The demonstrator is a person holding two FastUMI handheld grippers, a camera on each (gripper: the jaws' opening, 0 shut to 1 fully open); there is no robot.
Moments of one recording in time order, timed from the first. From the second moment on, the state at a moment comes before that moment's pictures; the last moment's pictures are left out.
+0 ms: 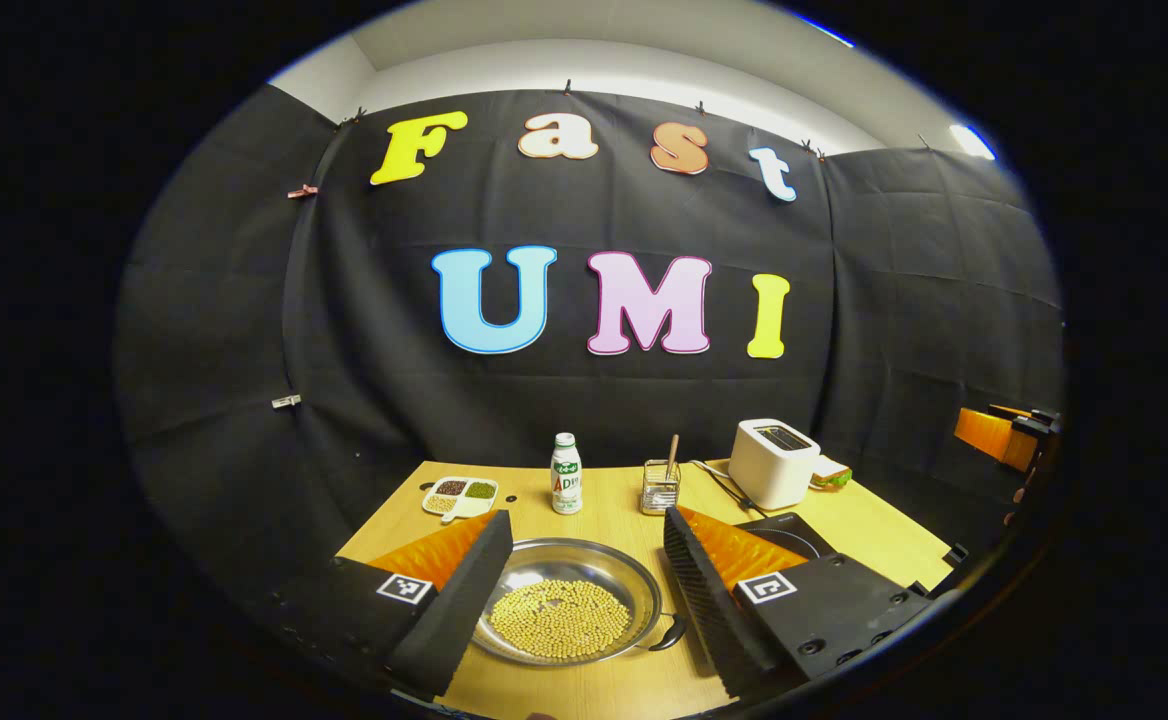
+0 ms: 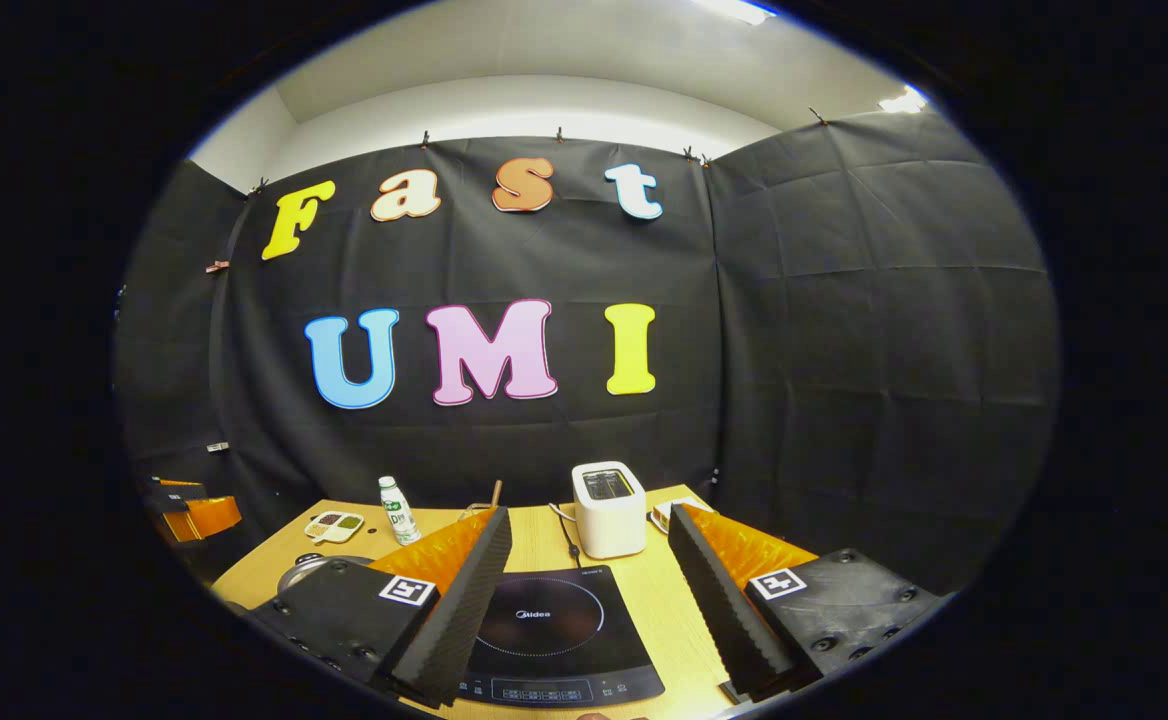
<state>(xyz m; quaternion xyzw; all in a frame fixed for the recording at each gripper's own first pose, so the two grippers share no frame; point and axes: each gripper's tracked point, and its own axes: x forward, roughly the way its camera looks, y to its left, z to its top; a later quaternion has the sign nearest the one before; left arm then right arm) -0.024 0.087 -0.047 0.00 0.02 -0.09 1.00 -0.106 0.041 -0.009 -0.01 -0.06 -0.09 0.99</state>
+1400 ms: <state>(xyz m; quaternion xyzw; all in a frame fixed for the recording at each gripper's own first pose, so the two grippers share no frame) -0.048 0.047 -0.259 0.04 0.30 -0.26 0.92 -0.105 0.058 -0.059 -0.03 0.02 -0.08 1.00</state>
